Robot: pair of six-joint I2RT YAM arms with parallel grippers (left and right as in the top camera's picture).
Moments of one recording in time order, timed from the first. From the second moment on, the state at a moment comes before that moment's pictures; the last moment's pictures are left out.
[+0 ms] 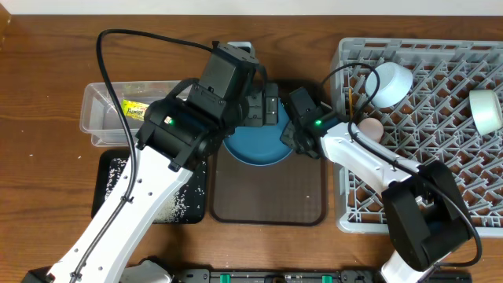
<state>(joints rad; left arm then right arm) -0.59 1.46 1.65 -1.02 -0.09 -0.48 0.54 1.84 1.16 -0.55 0.07 1.02</state>
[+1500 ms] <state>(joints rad) -0.59 1.46 1.65 -1.02 -0.09 -0.48 0.34 1.02 1.16 -1.12 0.63 0.70</state>
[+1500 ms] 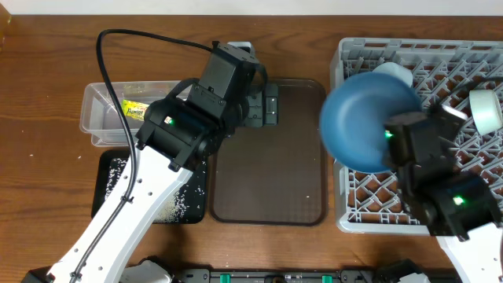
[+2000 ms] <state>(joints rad) -0.59 1.46 1.65 -1.02 -0.09 -0.48 0.23 0.99 1.16 -1.35 0.63 0.88</state>
